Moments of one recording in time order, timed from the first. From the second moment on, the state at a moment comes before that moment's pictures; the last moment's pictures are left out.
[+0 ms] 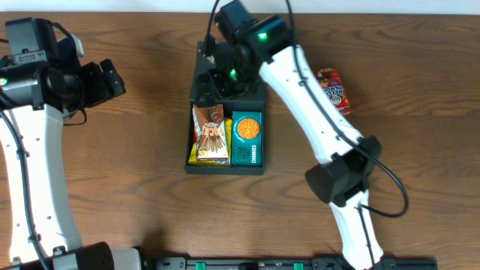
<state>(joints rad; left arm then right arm) 0.22 1.53 1.71 -1.28 0.18 -0.22 0.59 2.29 2.50 -1.49 -0.51 0.11</state>
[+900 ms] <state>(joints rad) 0.22 1.53 1.71 -1.29 0.17 -0.22 0.56 2.27 1.72 -0.75 -1.00 -0.11</state>
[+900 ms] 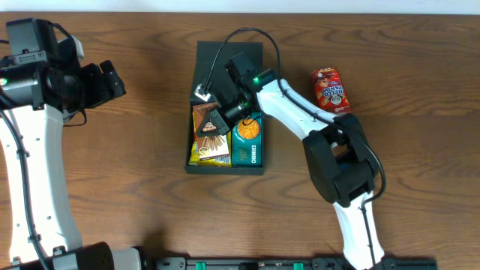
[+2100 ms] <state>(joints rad) 0.22 1.53 1.71 -1.28 0.17 -0.22 0.47 2.04 1.76 -1.10 -0.77 -0.20</state>
